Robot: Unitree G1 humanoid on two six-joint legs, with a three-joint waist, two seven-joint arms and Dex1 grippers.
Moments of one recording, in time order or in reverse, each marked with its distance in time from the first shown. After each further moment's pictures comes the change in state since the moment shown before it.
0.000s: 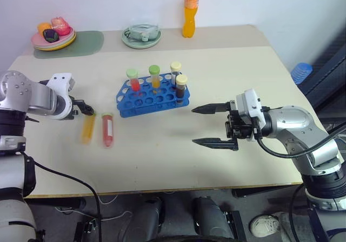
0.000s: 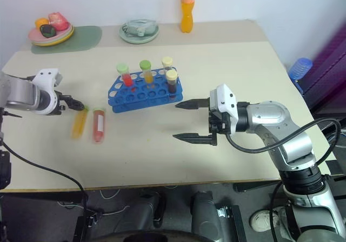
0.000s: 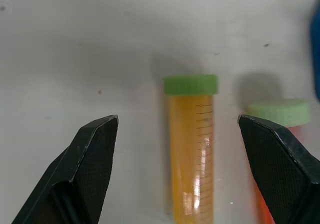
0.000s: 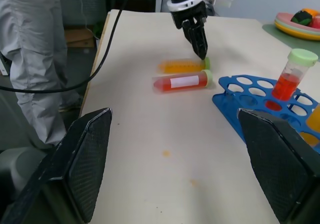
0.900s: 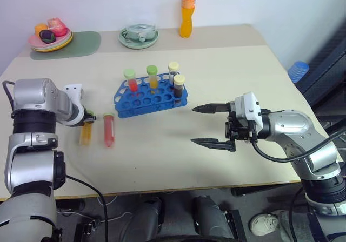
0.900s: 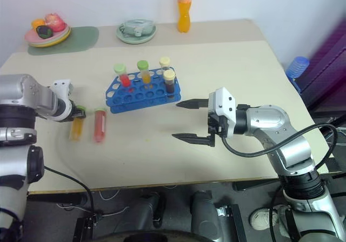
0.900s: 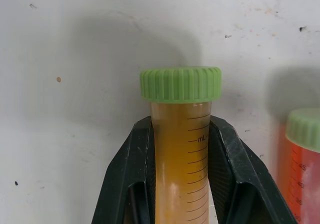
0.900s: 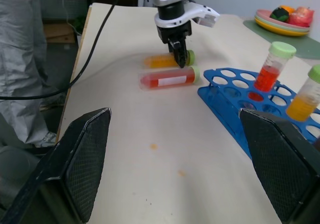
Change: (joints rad) left arm 0.086 -0.210 0.228 -0.069 0.386 0.071 -0.097; right arm 0.031 0.003 0.001 -0.006 -0.041 -0.025 -0.039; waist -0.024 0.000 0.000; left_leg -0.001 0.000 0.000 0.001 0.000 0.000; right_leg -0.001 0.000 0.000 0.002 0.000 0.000
